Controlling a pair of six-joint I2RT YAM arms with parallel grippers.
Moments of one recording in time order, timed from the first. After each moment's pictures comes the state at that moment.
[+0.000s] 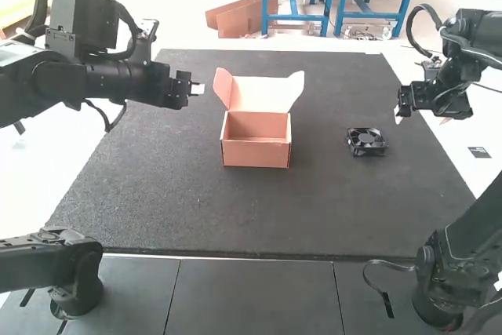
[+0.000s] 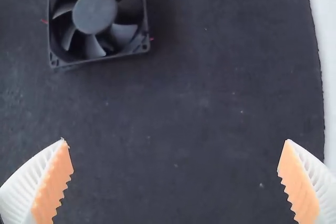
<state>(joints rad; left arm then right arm) -0.43 0.85 0.86 -0.50 0.08 -0.06 -0.14 1.51 1.21 -0.84 -0.02 -0.15</state>
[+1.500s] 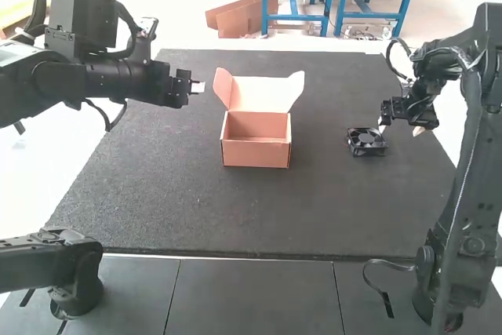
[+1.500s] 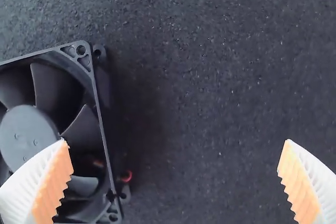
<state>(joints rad) -0.43 0.85 0.86 -0.49 0.08 -0.06 -0.14 2.06 1.49 -0.69 -0.04 -0.12</state>
